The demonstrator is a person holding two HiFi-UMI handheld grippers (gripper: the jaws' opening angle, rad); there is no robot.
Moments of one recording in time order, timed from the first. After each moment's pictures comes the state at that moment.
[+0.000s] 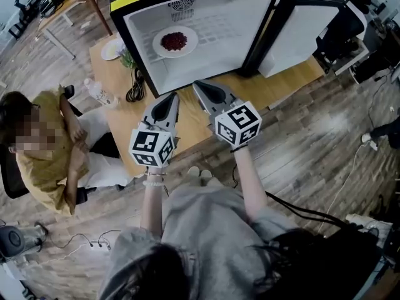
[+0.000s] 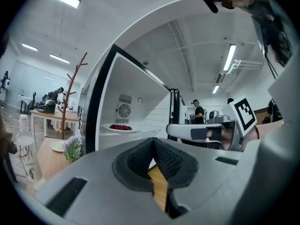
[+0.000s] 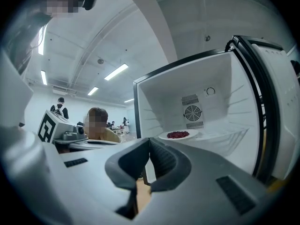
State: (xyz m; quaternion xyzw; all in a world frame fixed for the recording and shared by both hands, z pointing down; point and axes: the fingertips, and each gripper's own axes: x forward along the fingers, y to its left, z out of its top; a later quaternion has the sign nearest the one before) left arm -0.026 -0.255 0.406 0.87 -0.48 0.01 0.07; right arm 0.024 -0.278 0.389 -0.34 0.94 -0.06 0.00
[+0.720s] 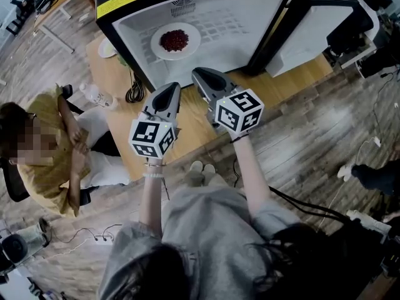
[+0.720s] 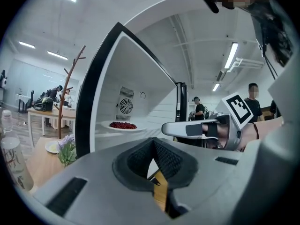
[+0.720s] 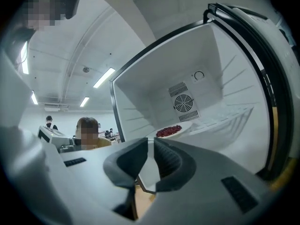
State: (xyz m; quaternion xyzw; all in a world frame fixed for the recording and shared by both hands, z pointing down) left arm -0.026 -0.310 0.420 0.88 -0.47 0.03 0.08; right arm 0.020 -0.342 0.405 -0.35 0.92 -0.16 0.03
